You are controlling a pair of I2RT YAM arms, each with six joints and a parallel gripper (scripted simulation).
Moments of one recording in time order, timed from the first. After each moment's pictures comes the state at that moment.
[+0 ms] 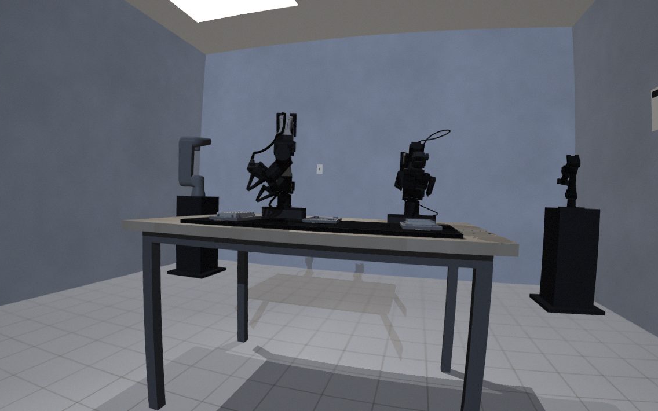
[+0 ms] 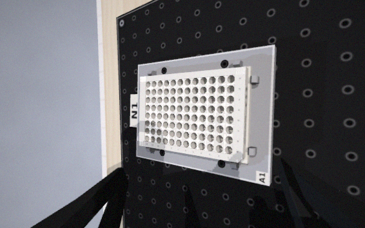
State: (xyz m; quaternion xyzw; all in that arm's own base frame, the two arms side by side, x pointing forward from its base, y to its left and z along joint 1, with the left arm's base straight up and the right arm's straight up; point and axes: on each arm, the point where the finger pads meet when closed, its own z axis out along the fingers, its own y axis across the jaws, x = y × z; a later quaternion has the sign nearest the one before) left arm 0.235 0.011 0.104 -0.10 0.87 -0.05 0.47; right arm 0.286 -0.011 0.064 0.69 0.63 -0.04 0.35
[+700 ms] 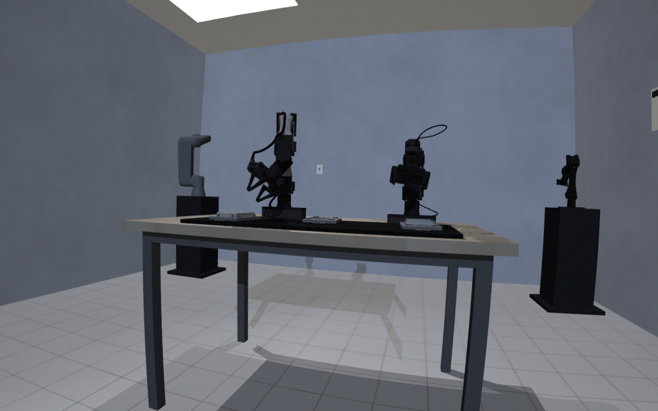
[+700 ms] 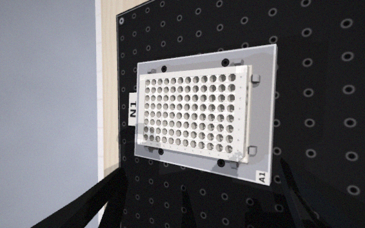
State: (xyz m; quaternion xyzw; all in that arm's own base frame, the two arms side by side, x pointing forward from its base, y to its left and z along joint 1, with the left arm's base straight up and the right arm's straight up) left arm 0.246 -0.014 0.124 -0.05 0.86 -0.07 0.50; right arm 0.287 -0.009 0.062 0.69 0.64 -0.04 0.35
